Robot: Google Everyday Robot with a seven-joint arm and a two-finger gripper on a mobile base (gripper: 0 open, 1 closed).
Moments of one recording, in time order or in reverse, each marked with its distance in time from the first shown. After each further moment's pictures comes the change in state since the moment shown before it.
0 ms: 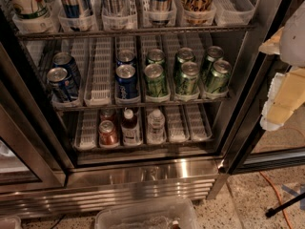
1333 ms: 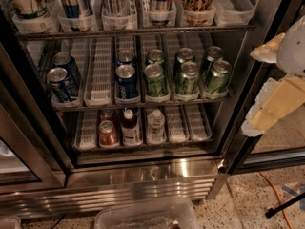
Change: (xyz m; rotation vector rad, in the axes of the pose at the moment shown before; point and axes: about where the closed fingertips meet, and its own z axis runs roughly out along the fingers) arm -0.028 0.021 0.000 -0.017 -0.219 0.083
